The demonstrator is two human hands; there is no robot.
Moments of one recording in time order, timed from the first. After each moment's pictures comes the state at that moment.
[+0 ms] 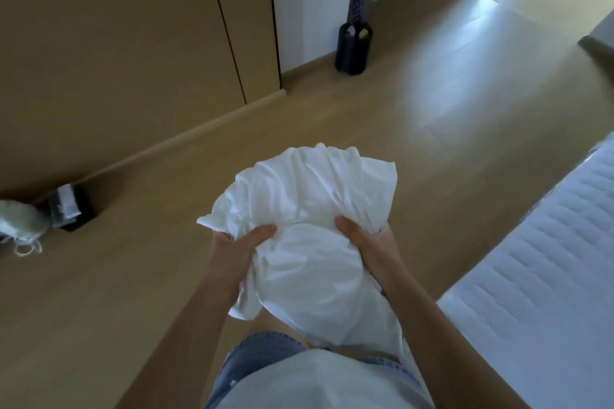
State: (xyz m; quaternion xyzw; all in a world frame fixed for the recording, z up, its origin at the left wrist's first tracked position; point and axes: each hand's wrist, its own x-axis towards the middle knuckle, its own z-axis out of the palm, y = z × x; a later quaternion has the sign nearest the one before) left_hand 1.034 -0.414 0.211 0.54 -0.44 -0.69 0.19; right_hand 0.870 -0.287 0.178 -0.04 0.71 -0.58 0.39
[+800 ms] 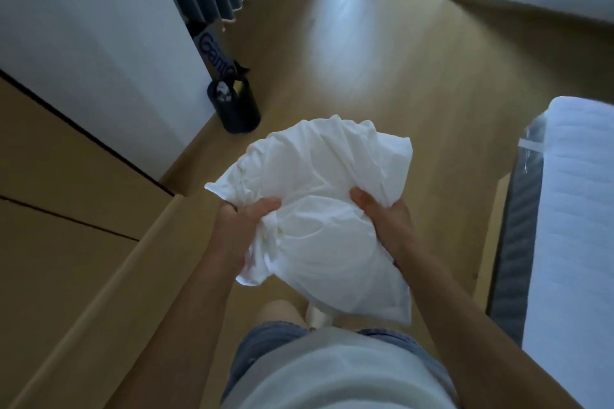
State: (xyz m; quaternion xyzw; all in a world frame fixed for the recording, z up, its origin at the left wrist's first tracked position) left_hand 0.429 -0.681 0.232 0.42 -0.60 -0.68 0.01; right_hand 0.347 -0.482 0.194 0.14 0.71 -0.65 0.21
